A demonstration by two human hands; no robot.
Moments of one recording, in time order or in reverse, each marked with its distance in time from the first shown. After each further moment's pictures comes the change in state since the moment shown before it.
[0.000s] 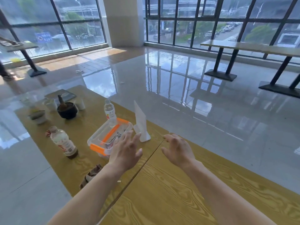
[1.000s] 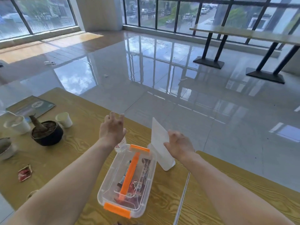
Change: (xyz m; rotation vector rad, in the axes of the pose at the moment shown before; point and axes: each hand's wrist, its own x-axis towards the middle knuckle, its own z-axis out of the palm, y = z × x) left_hand 0.294 -0.233 0.025 0.162 -0.120 -0.047; right_hand 0.263 -0.074 0.104 -0.184 -0.065 0.280
